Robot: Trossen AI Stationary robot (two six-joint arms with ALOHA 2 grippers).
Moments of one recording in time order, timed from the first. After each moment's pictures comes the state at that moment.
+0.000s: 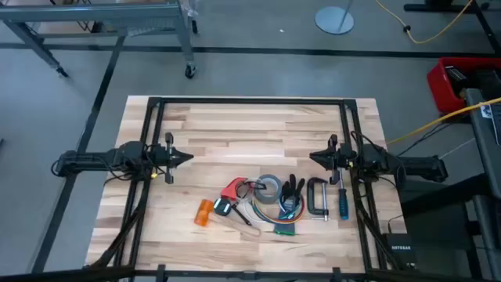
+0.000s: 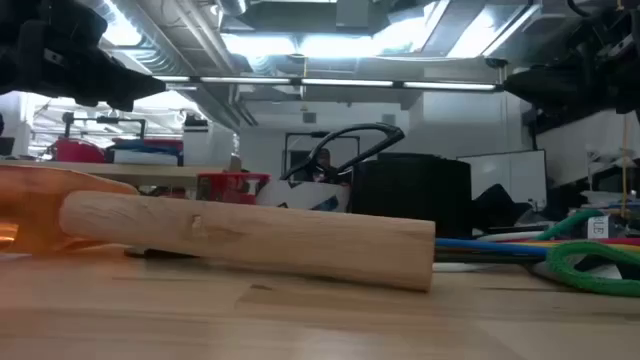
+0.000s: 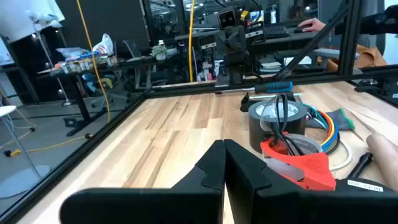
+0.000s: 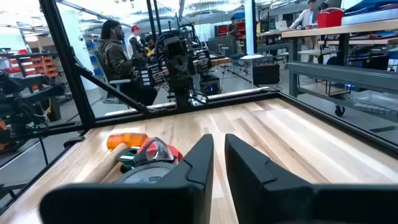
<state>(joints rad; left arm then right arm) 0.00 0.02 0.05 -0.09 -0.14 0.13 0.00 0.01 0.01 0.05 0.09 0.12</state>
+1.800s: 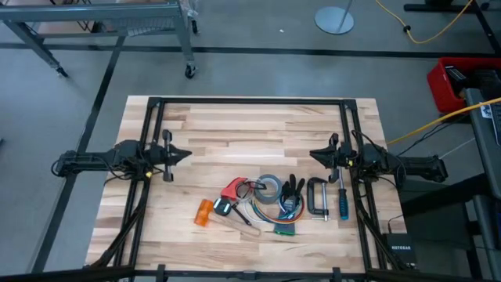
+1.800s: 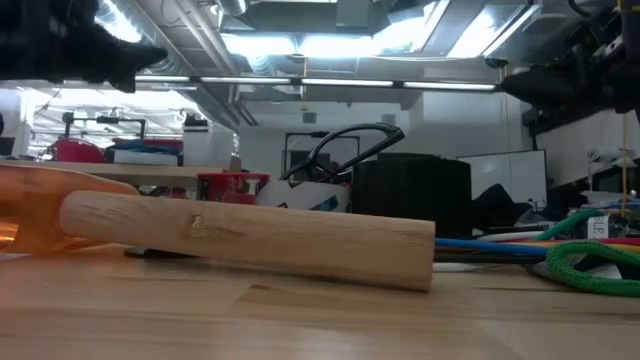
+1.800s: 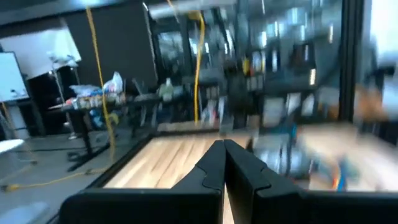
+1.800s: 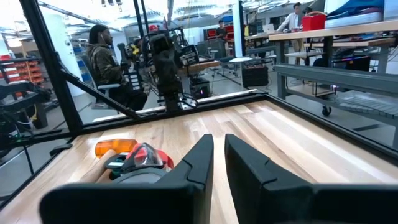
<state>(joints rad) 0.00 0.02 0.05 0.12 -0.14 0.12 0.00 0.01 0.01 0.06 0.14 0.13</state>
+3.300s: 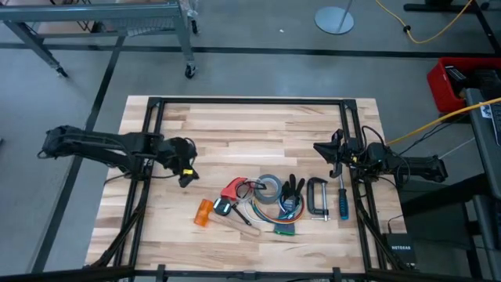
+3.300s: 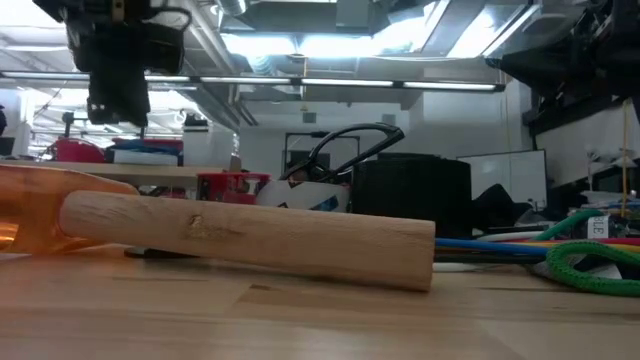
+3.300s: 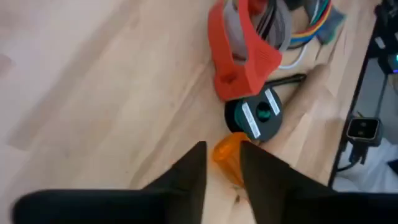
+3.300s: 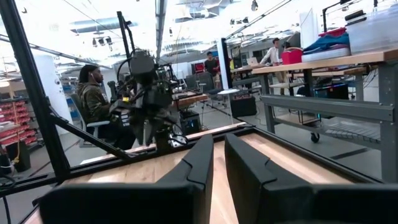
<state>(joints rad) 0.00 0.97 0.66 -0.62 0.19 -0.72 0.00 0.01 0.01 0.21 0.22 0.13</state>
